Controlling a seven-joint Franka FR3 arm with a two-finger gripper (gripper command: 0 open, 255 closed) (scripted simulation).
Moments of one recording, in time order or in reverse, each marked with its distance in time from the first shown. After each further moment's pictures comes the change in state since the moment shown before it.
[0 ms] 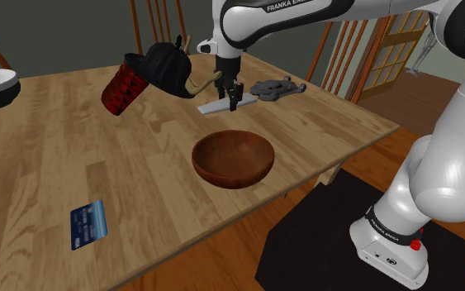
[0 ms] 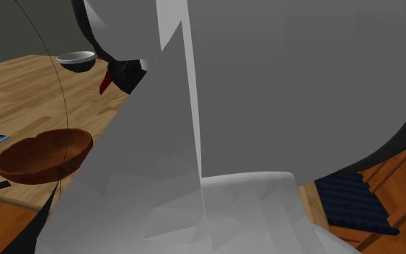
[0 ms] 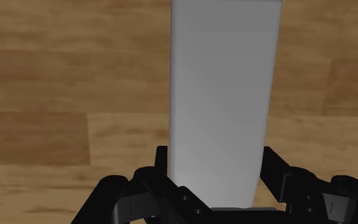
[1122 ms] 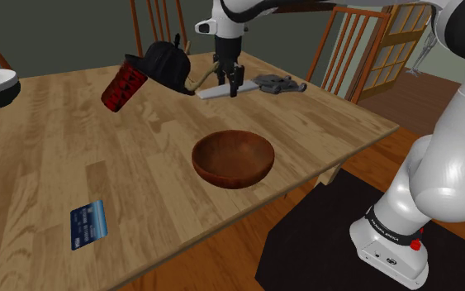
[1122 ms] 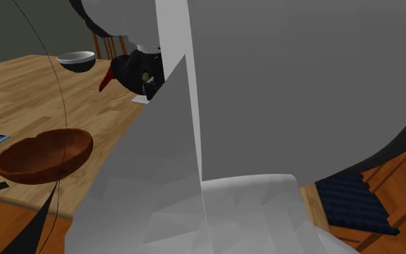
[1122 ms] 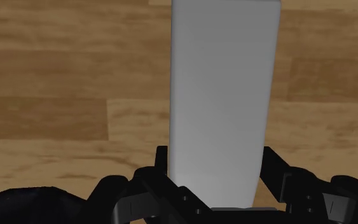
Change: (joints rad) arm 0.001 -0.003 0.001 0.128 0.001 -0.134 -0.001
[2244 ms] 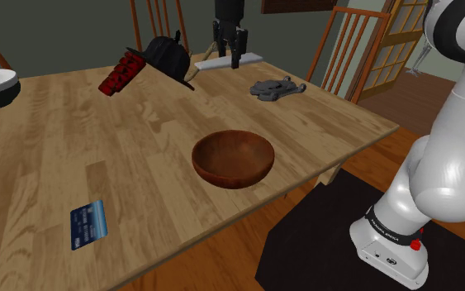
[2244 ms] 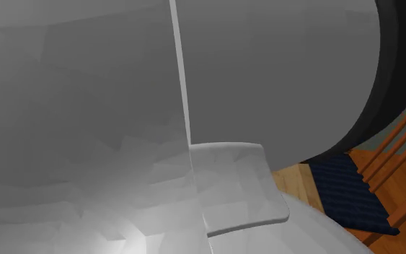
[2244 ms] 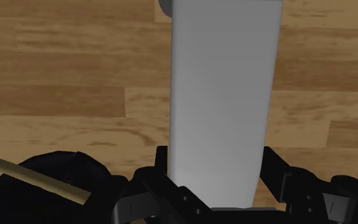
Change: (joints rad) arm 0.002 0.040 0.001 0.286 -0.001 -0.245 -0.002
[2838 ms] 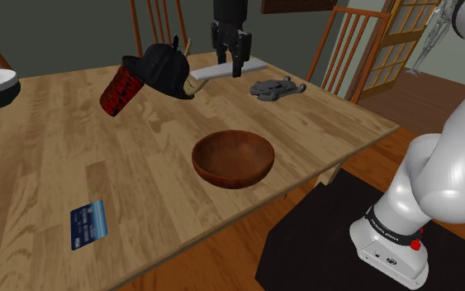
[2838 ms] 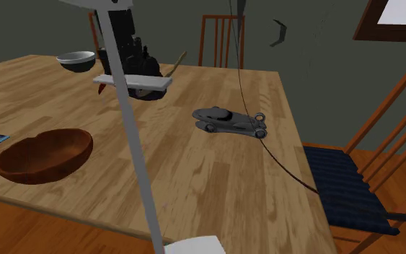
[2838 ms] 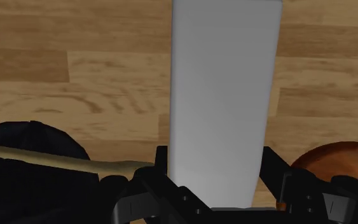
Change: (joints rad) arm 0.073 -0.144 0.063 -0.157 0.006 0.012 0.135
